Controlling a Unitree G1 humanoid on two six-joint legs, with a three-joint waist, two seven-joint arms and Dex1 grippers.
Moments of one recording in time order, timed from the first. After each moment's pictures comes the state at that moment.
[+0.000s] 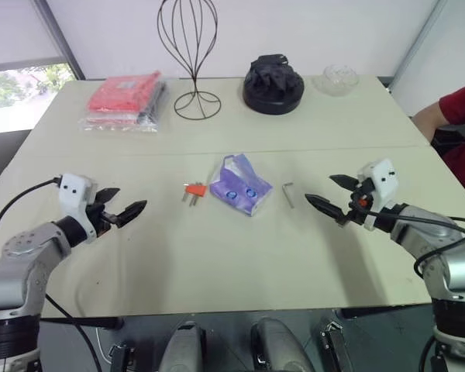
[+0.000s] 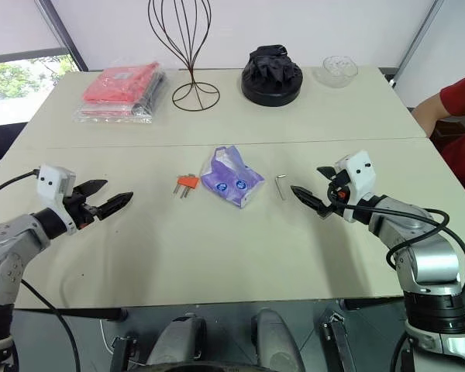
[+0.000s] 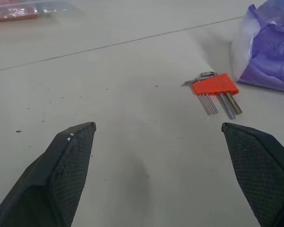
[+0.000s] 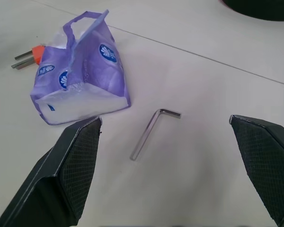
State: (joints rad) left arm -0.11 0.68 0.35 -0.16 -0.51 0.59 -0.69; right arm -0.23 -0.66 -0.21 -0.23 0.43 0.63 0.70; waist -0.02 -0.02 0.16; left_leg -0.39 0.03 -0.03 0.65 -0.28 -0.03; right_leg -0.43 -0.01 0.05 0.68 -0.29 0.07
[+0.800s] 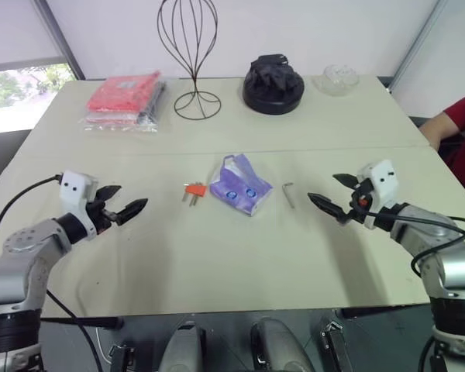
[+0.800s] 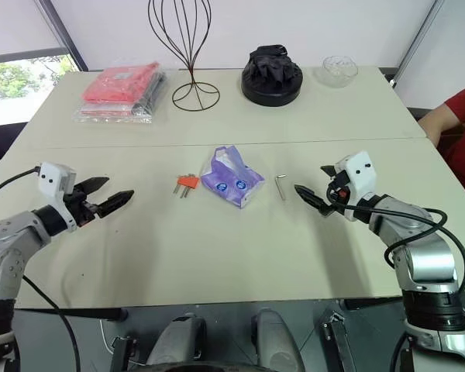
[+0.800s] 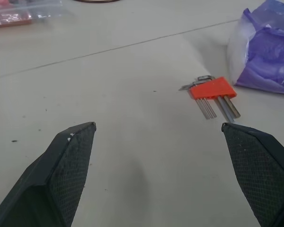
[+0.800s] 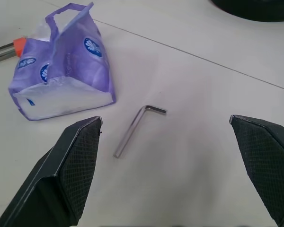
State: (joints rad) left arm -0.15 0.69 0.33 -0.10 -0.50 0.54 -0.73; right arm -0.24 -0.66 -0.19 -0.20 0.39 0.57 0.69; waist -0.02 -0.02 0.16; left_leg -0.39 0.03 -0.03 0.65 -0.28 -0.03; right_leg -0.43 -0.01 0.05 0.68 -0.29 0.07
